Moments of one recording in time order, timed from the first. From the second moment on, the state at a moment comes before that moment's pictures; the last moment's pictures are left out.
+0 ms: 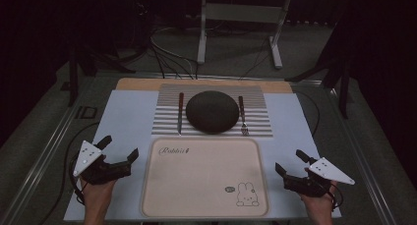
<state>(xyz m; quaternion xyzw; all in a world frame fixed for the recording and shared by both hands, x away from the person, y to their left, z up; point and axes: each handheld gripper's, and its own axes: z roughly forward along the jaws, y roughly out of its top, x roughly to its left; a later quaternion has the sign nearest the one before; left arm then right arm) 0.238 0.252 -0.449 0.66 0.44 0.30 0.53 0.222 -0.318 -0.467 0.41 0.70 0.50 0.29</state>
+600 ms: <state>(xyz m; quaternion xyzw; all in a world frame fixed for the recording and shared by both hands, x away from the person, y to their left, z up) 0.240 0.250 -0.451 0.66 0.45 0.30 0.52 0.223 -0.316 -0.461 0.42 0.70 0.50 0.29</state>
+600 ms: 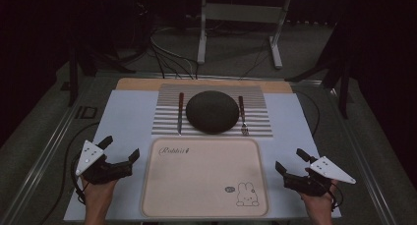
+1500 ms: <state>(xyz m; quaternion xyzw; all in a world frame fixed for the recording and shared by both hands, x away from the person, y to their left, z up) 0.245 0.245 -0.457 0.67 0.45 0.30 0.51 0.255 -0.308 -0.419 0.44 0.69 0.50 0.28</state>
